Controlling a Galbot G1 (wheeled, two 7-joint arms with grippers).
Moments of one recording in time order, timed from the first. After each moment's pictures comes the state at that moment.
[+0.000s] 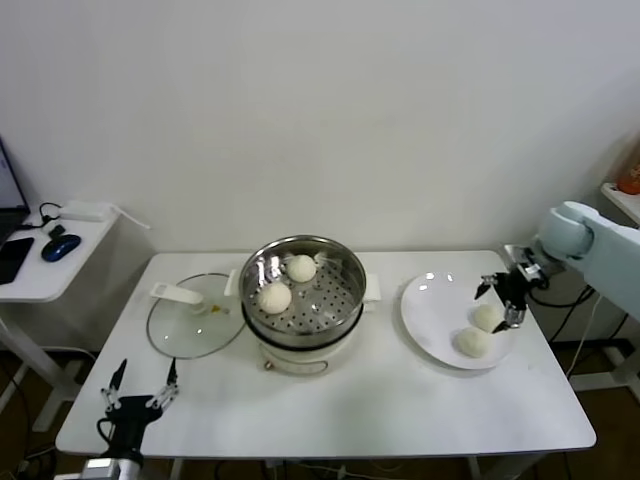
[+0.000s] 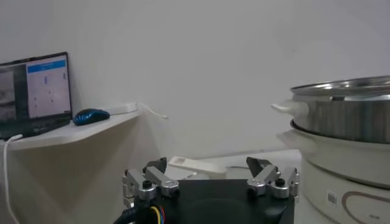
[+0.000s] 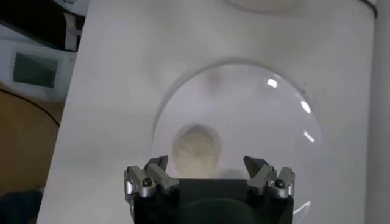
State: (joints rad) left arm 1.67 -1.46 -0.77 -1.95 -0.08 -0.12 0.02; right arm 0.26 0.59 -1.04 1.15 0.12 0.00 -1.23
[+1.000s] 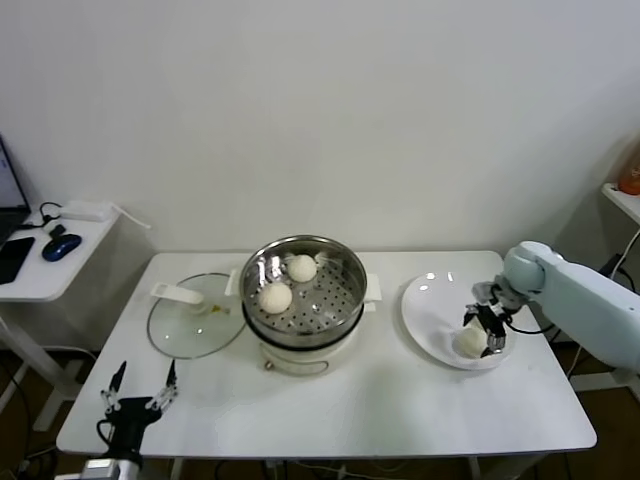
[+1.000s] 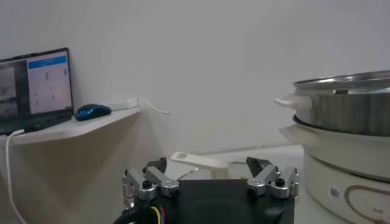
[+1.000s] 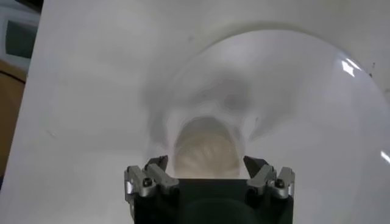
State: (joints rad) left arm 1.67 -1.45 -0.77 -1.93 -0.08 -0.12 0.02; right arm 0.03 0.76 -0.86 0.98 -0.12 0.03 -1.19
